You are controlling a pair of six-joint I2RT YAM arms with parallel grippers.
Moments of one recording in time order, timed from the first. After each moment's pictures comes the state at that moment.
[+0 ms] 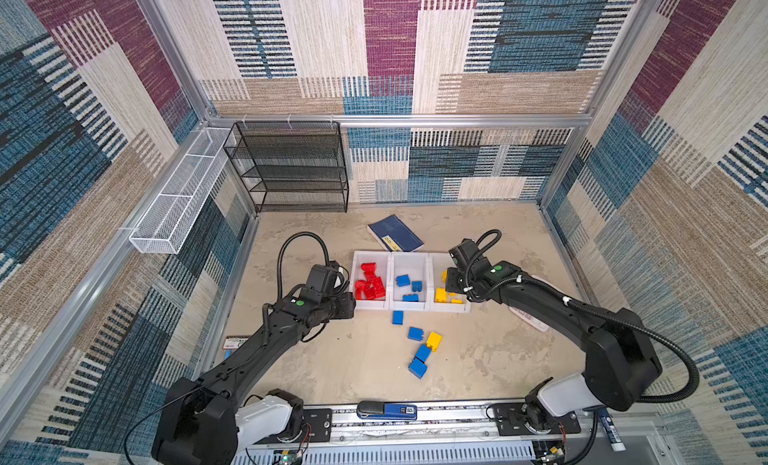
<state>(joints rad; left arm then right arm) -0.39 1.16 0.73 -0.51 0.08 -0.38 0.52 1.52 1.06 -0.57 0.20 0.58</state>
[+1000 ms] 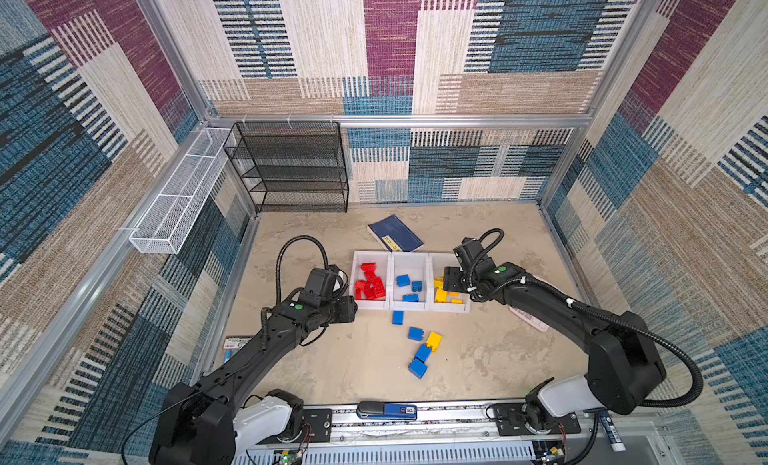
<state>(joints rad) -0.40 1.15 0.71 -0.51 0.11 -0.40 0.52 1.46 1.01 -0.54 0.16 0.54</state>
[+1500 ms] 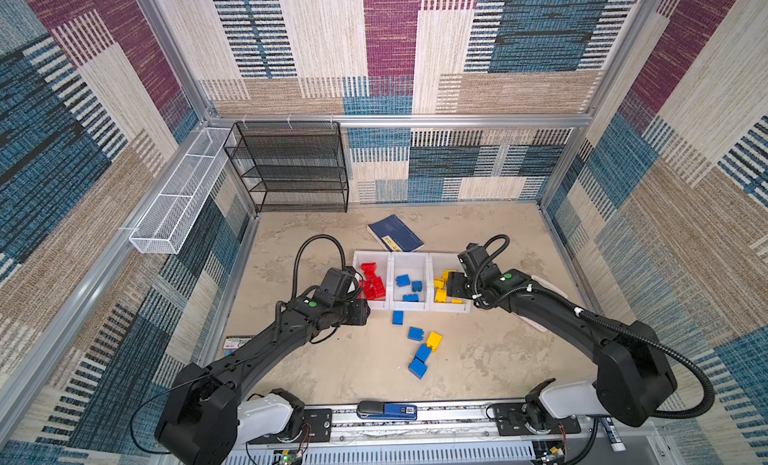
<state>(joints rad) -0.55 1.26 0.77 -0.49 0.11 -0.40 0.52 1.39 0.93 -0.53 0.16 0.58</state>
